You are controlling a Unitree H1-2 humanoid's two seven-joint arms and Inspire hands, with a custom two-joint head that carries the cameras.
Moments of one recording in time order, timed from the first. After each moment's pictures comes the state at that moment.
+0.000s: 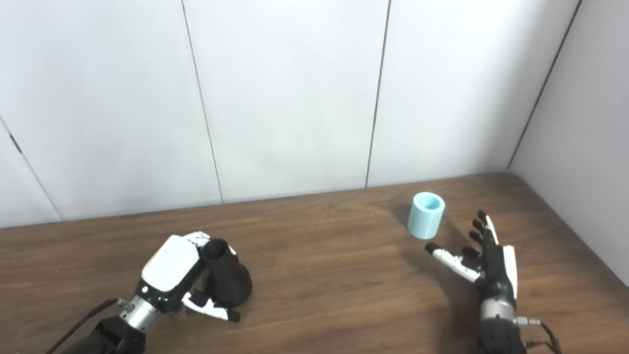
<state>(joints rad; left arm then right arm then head) -0.63 0.34 -0.76 0.76 0.85 -0.45 0.68 -0.14 -0.28 -0.30 0.12 -0.11 0.12 -0.28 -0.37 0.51</state>
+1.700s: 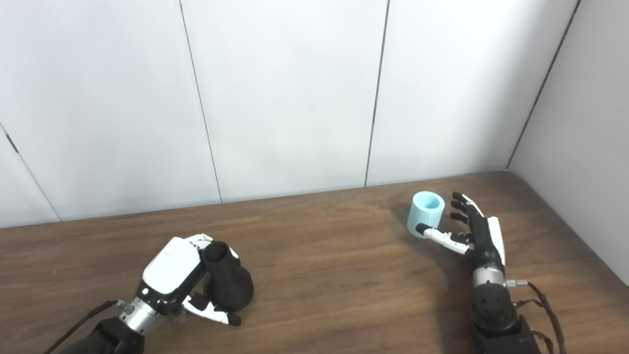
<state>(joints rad) -0.64 0.36 -0.82 0.72 0.81 -0.45 0.67 -0.28 -0.36 -0.23 0.34 -0.12 0.03 -0.23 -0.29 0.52</state>
